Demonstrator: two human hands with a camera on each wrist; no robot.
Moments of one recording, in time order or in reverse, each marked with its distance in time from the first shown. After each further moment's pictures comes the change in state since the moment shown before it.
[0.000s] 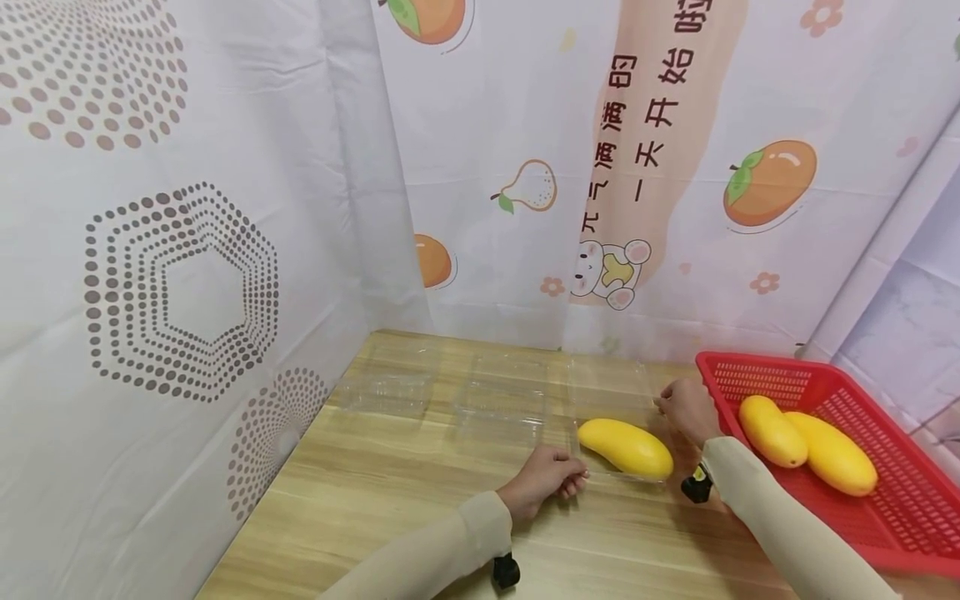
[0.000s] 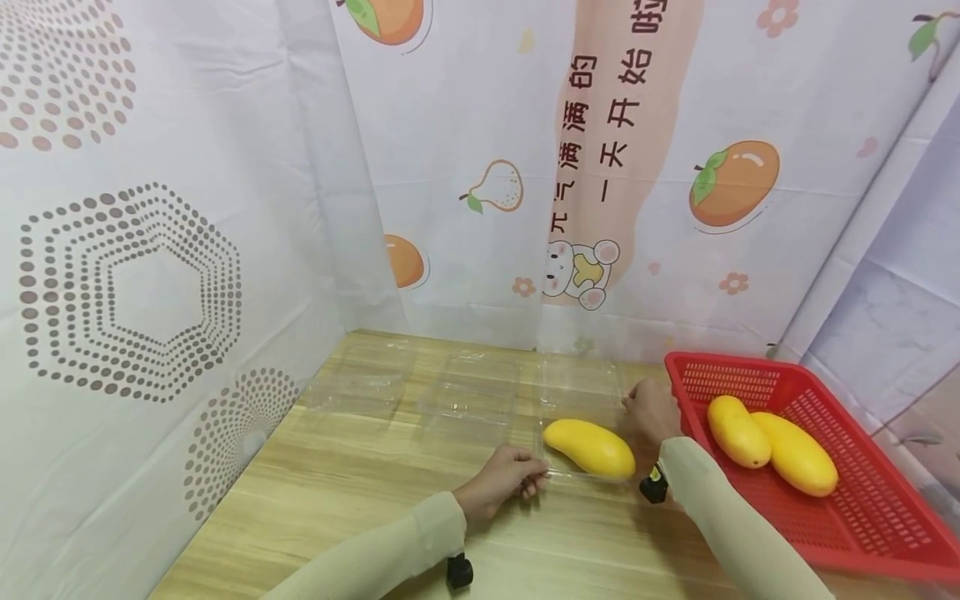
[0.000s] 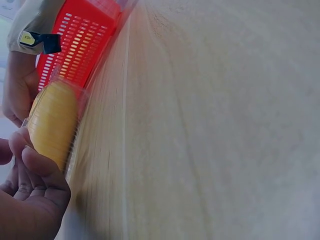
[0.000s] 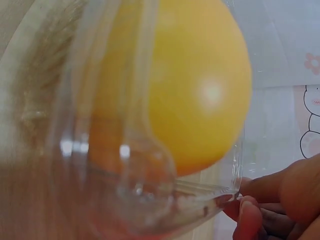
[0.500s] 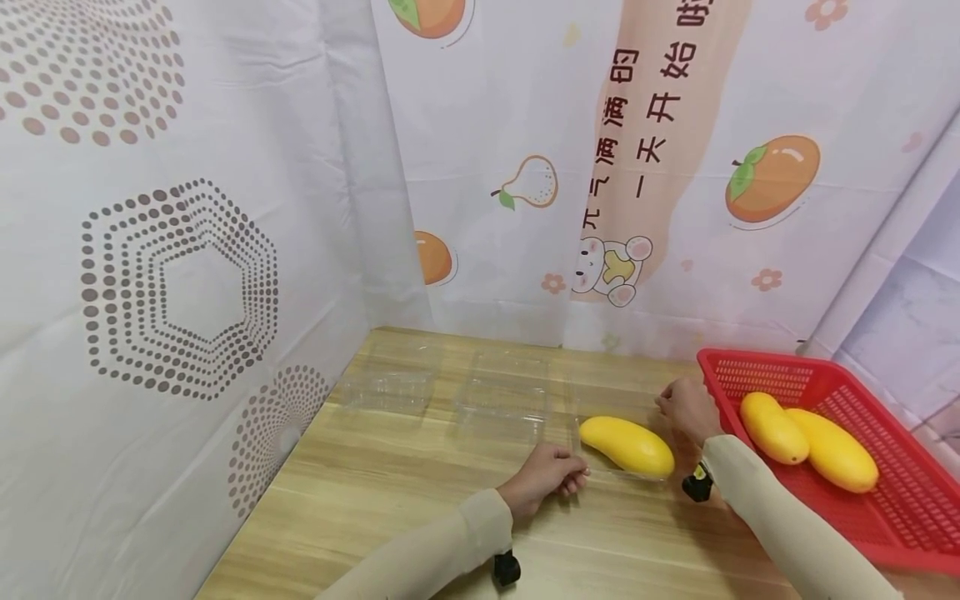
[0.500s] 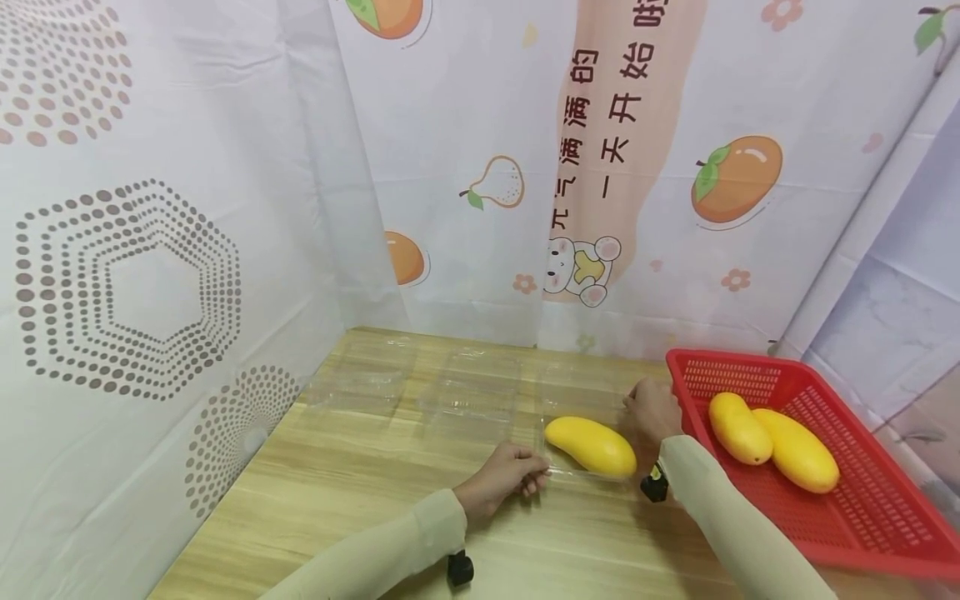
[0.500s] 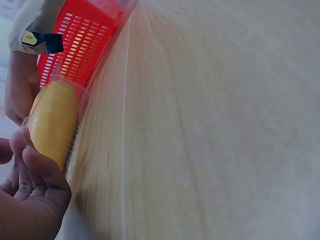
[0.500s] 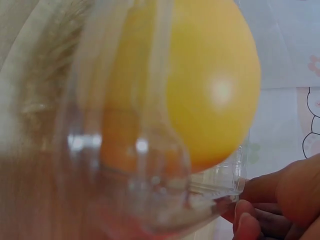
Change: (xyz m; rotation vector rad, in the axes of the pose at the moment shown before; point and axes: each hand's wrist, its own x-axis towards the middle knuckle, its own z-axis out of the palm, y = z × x) left_hand -0.002 0.002 -0.002 0.005 -0.016 0.001; right_hand -0.002 0.003 0.003 -0.008 -0.006 -0.031
